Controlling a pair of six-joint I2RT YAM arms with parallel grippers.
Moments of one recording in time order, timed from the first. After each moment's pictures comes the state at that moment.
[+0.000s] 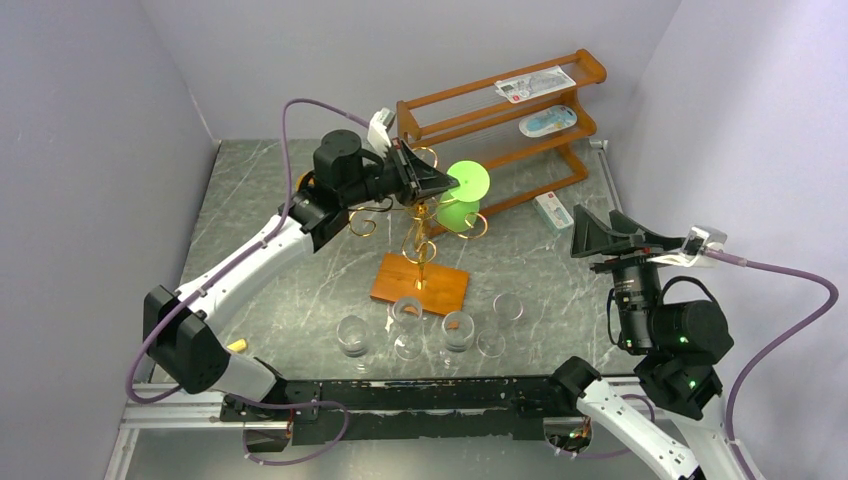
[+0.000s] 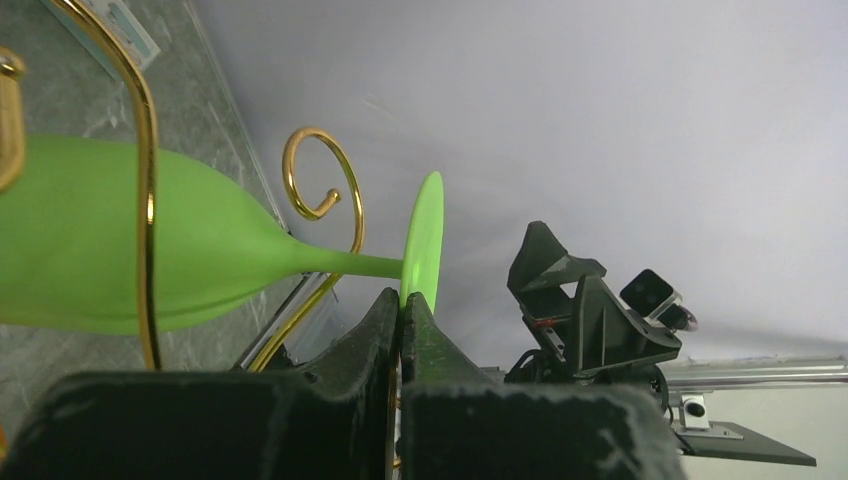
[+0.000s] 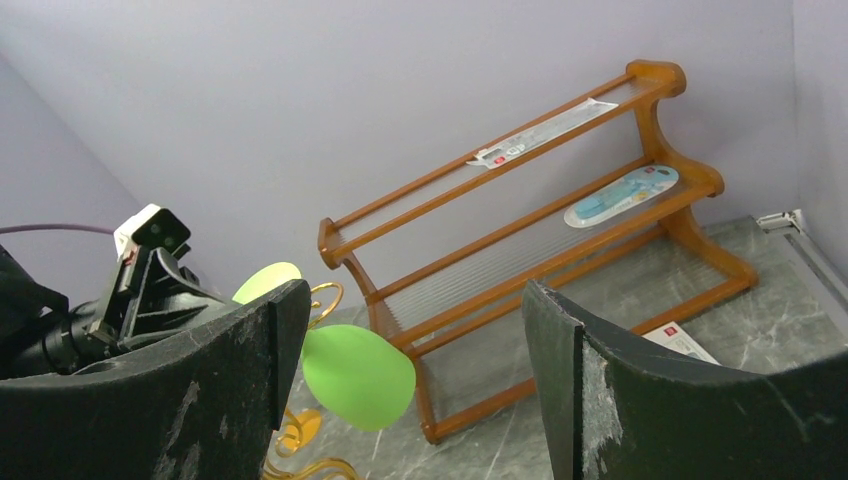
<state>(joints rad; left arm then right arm) -0.65 1.45 1.33 0.06 0.50 -1.22 0.65 0.34 0.90 -0.18 0.55 0.24</state>
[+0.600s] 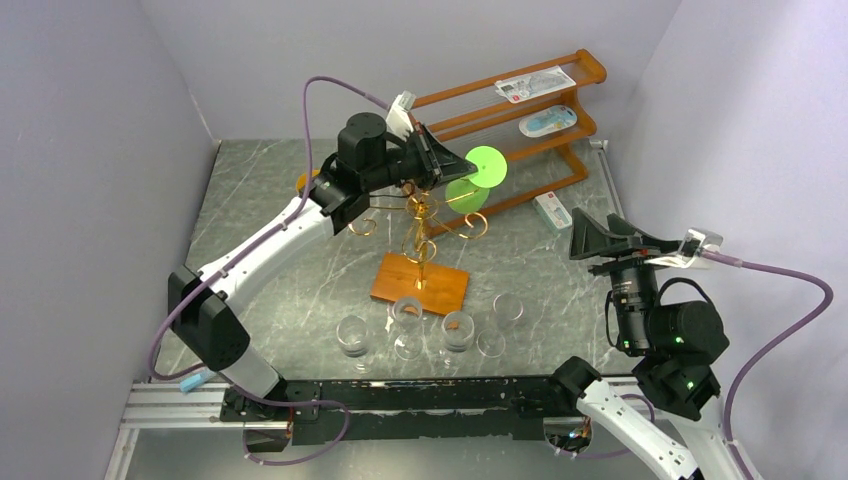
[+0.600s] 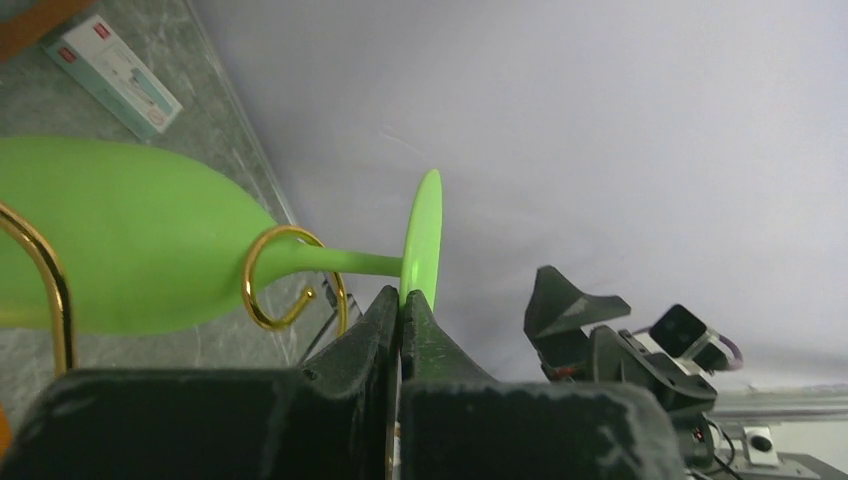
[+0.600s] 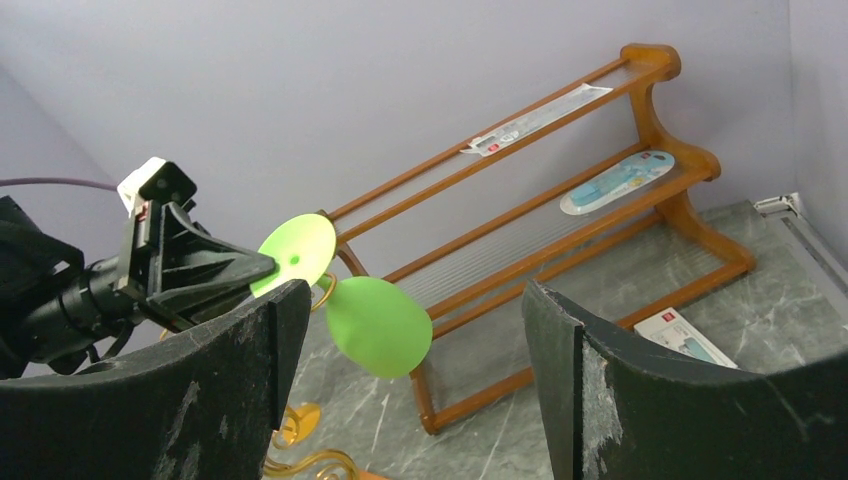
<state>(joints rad) -0.71 1.58 1.52 0.00 0.43 -1.12 0.65 0.32 0.87 -0.19 0.57 0.26</state>
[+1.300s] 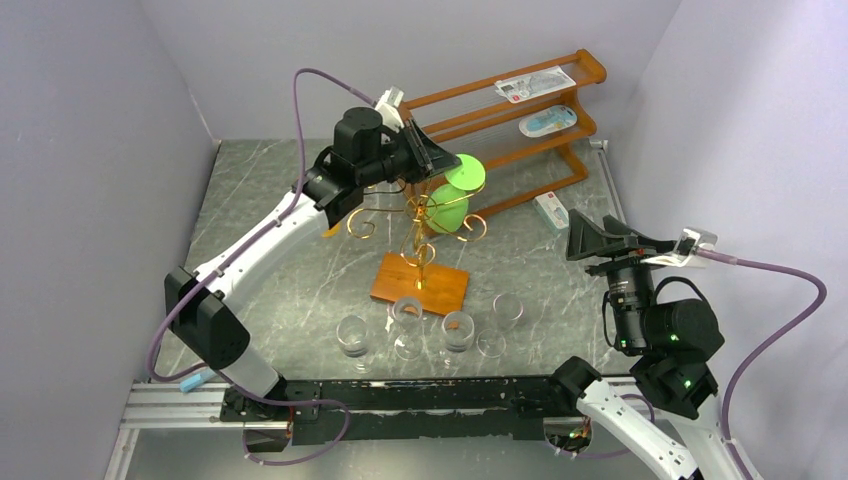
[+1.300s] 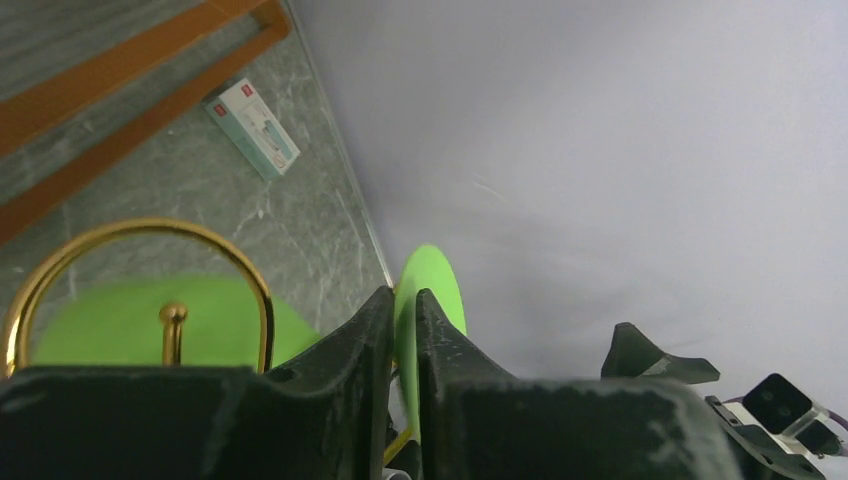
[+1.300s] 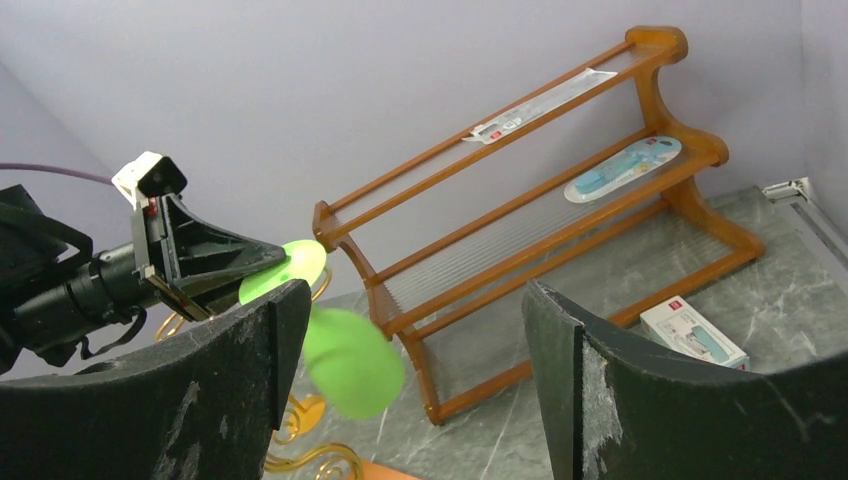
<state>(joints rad) -0.68 1.60 1.57 -0.15 0.29 -1.00 0.65 0.32 0.86 -0.20 0.57 0.28</state>
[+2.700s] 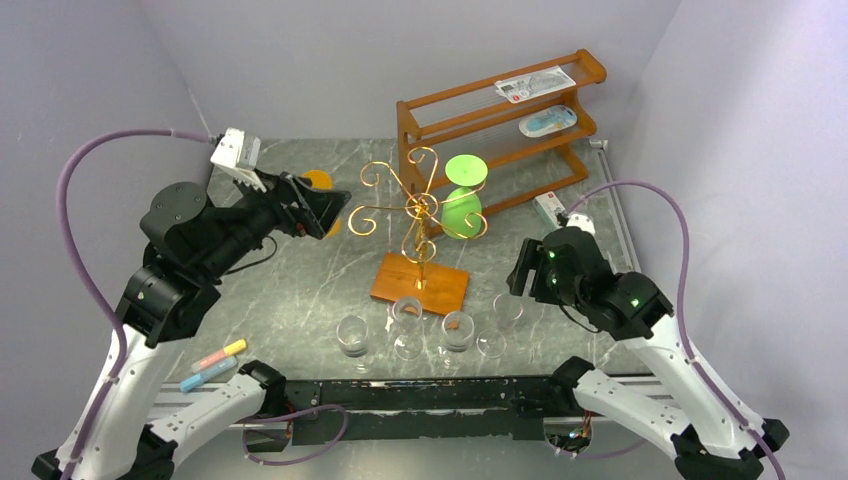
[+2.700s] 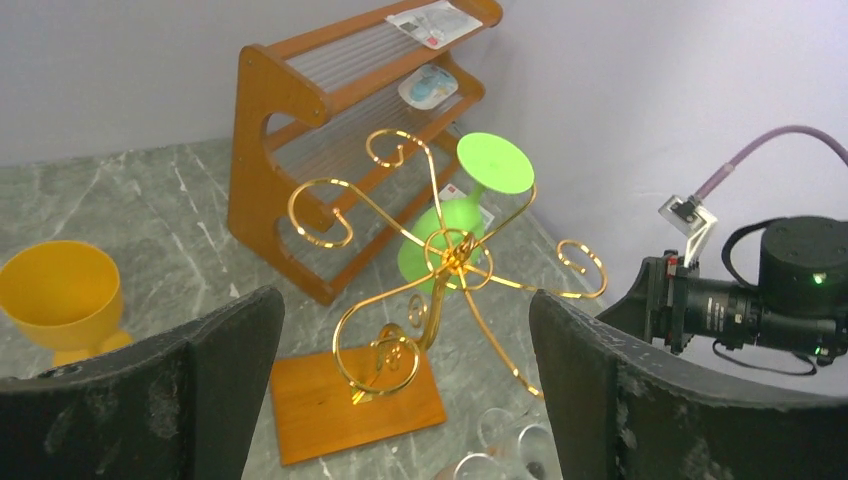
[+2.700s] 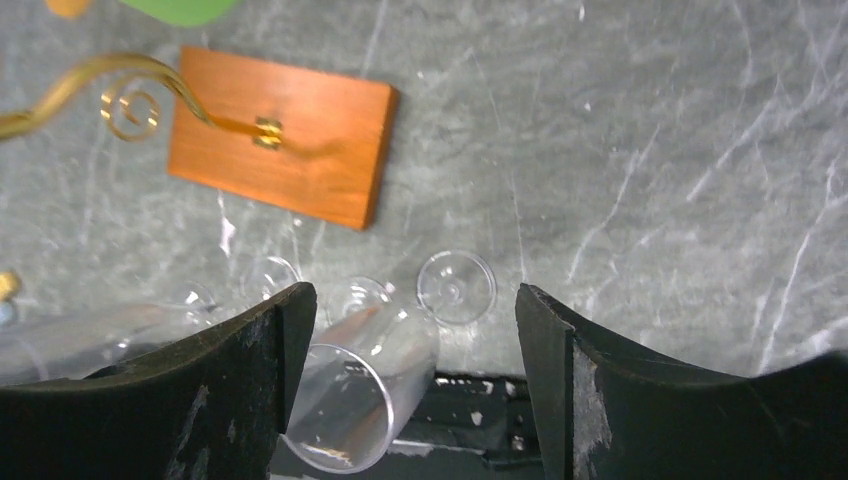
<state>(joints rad) -0.53 0.88 1.39 -0.53 0.11 -0.40 0.65 0.77 1.07 -1.07 0.30 0.68</state>
